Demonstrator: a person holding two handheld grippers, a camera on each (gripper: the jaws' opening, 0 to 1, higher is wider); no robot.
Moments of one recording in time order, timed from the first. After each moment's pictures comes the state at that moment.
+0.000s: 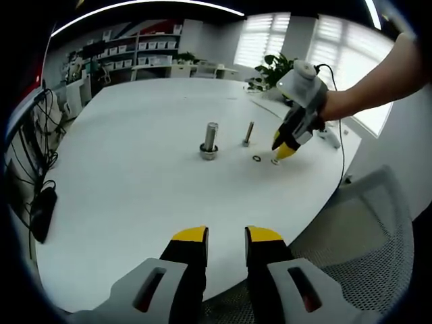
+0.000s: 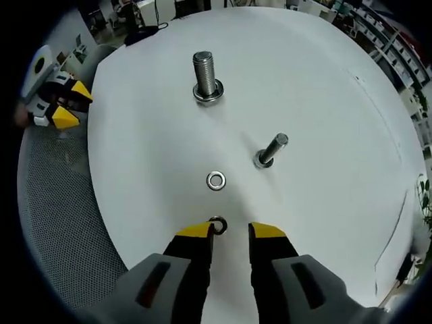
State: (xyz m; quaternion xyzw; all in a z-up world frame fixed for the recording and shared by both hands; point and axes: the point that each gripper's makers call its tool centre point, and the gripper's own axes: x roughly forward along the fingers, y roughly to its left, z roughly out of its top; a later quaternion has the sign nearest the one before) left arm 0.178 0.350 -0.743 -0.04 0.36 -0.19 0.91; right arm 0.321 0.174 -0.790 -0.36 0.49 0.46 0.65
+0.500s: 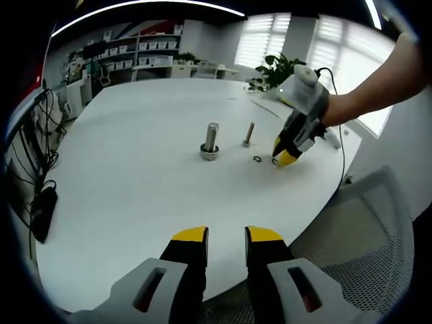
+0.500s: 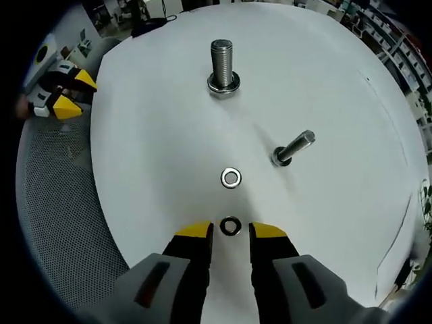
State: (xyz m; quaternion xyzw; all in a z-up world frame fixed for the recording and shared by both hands) left arm 0.178 0.350 -0.743 -0.04 0.36 -0.18 0.92; right arm 0.311 0.175 -0.798 -0.37 0.50 0.46 0.63
